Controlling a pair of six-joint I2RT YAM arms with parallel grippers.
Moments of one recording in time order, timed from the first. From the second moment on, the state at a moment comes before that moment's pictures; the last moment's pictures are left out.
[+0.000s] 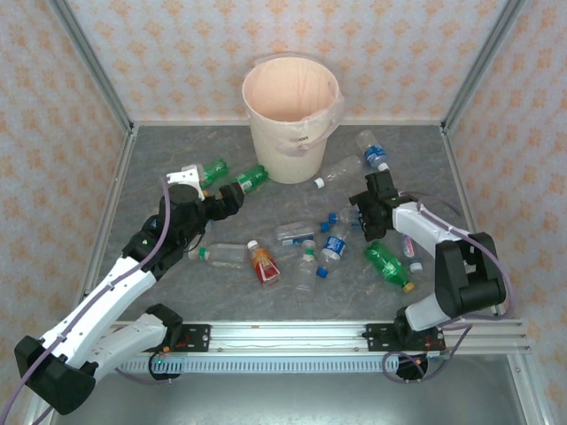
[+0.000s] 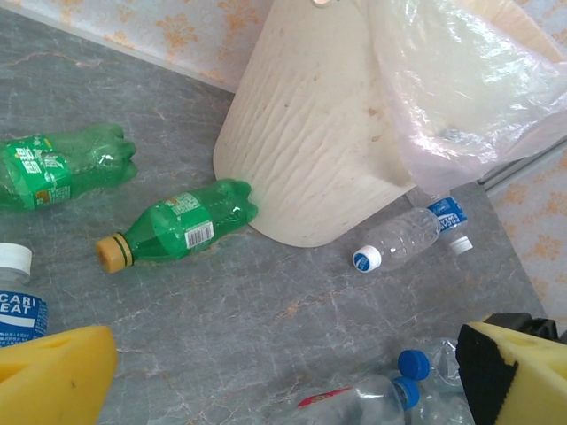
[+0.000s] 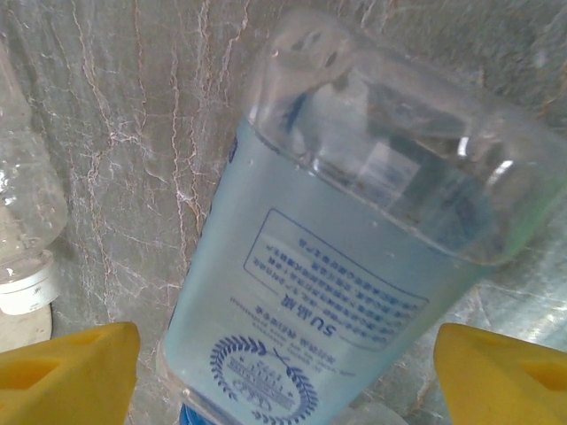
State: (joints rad) left arm -0.46 0.89 0.82 -0.34 -0.18 -0.63; right arm 0.23 1.50 0.86 -0.45 -0.07 1.39
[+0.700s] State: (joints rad) left arm -0.46 0.89 0.82 -0.34 -0.18 -0.63; right arm 0.20 1.61 0.86 -0.33 -0.12 1.40
